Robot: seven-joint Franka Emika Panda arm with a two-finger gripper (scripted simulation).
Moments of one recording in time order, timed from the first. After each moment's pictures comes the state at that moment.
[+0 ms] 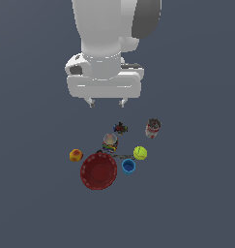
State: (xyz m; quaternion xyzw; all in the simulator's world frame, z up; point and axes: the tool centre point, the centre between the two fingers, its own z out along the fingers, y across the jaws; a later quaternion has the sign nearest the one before) arm 0.000 -0.033 0.327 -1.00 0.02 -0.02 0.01
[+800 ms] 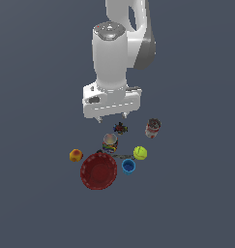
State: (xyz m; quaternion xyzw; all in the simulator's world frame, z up) arm -0.021 -0.018 0.235 -0.99 -0.12 -0.01 0.00
